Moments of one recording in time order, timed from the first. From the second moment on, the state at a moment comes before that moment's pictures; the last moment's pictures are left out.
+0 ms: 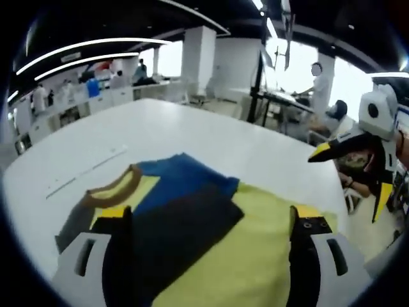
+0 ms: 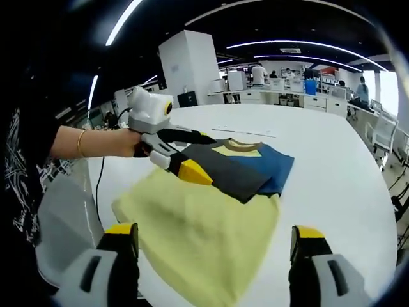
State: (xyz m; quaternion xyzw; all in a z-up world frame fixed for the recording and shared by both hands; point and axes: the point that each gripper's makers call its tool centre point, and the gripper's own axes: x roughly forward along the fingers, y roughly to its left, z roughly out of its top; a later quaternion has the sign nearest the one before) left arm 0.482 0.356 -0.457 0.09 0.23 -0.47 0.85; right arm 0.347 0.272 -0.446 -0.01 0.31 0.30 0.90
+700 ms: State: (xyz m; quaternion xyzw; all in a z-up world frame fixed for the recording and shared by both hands) left arm 0.433 0.462 -0.422 0.09 0.23 -0.42 0.88; right arm 0.330 0.261 -0.457 -0.01 0.34 0.27 0.90
